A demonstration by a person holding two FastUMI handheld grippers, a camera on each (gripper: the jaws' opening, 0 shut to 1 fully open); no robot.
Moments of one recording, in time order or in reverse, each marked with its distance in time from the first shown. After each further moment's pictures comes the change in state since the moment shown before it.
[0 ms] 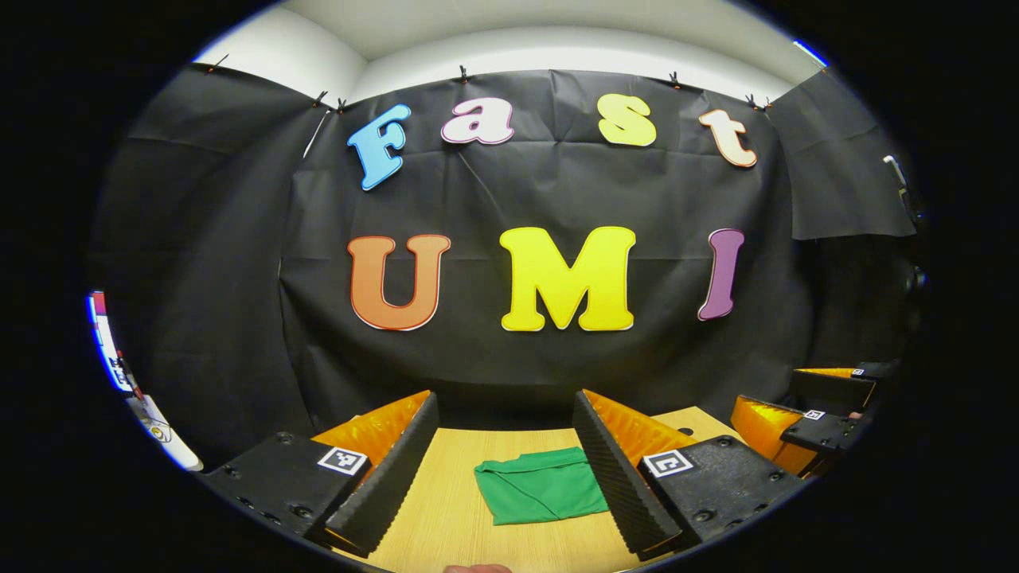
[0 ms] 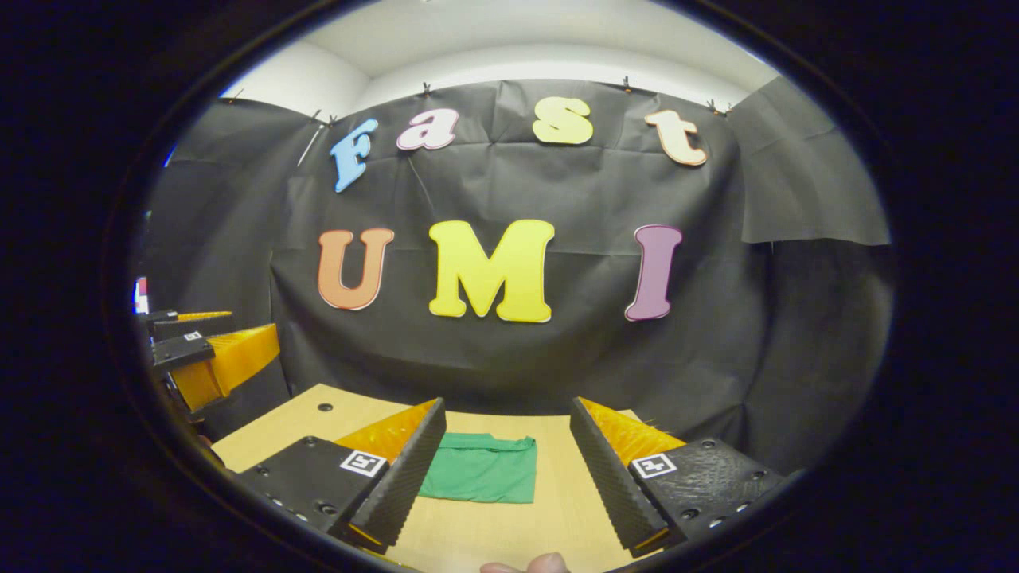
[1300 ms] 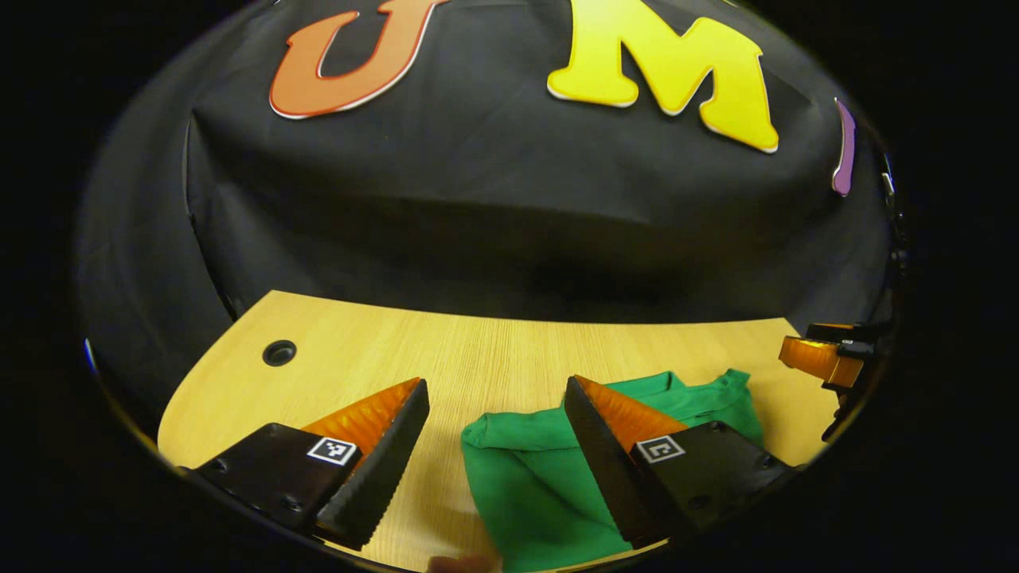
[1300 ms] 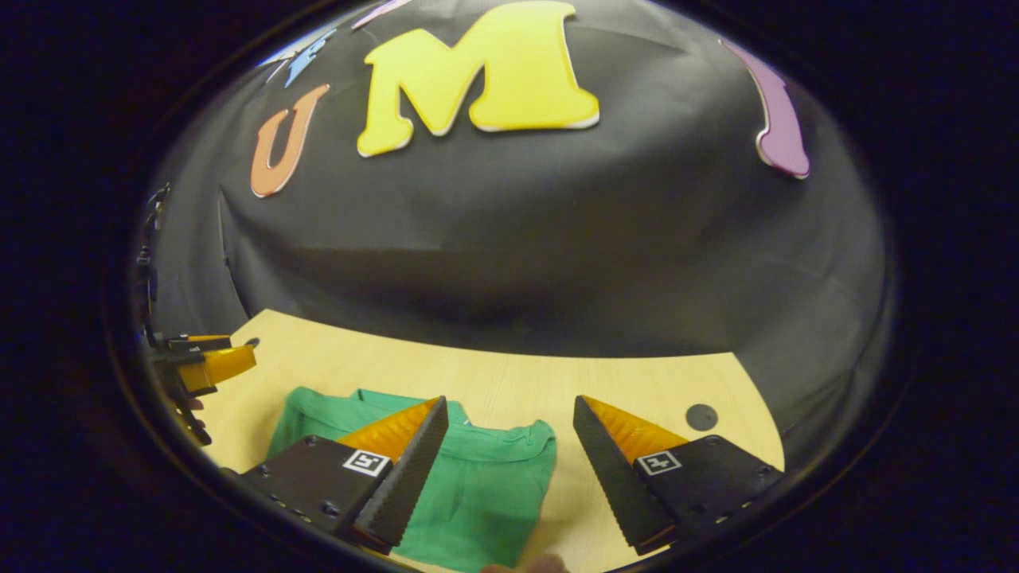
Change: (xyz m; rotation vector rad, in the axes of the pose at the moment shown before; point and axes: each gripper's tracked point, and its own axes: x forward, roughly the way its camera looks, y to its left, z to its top) left arm 0.288 0.049 -0.266 -0.104 0.464 0.064; right arm 0.352 -0.028 -0.189 -0.011 0.395 0.137
